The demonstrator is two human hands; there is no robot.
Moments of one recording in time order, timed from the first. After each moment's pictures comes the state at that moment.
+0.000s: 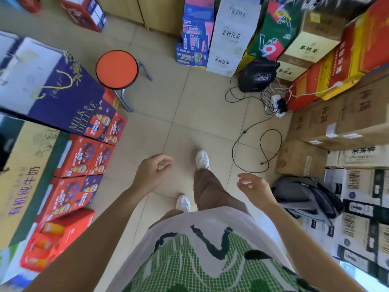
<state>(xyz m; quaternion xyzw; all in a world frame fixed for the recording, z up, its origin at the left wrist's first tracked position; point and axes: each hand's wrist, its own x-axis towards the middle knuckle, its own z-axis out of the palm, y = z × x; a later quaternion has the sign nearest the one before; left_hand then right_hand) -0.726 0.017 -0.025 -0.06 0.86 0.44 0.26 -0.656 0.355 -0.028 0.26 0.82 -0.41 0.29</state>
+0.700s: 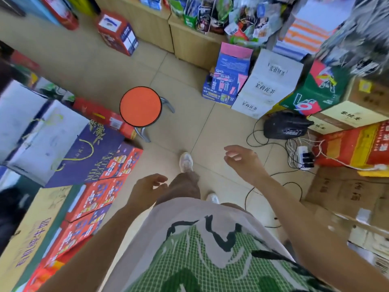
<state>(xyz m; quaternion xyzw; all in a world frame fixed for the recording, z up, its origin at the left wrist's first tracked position) -0.993 -0.048 -0.055 -0.18 0.86 0.39 0.28 -1.096 0.272 -0.011 0.10 0.84 -0.45 0.29</state>
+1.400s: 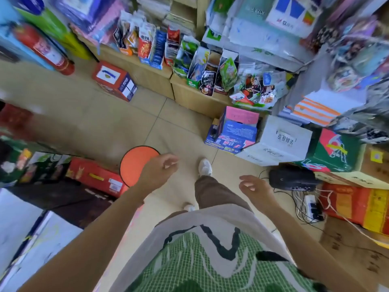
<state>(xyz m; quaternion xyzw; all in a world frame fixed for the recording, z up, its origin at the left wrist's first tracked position) -1.434 -0.100 -0.037 -0.07 0.87 0.42 0.24 -1.392 0.238 -0.032 0.20 0.83 -0.43 0.30</state>
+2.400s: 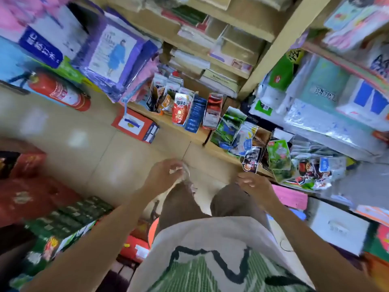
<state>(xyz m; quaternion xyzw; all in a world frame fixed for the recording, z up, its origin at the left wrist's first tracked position) -1.870 -0.319 -0.071 -0.10 0.86 0.43 0.26 -1.856 0.003 -0.062 0.19 0.82 -0.44 0.33</state>
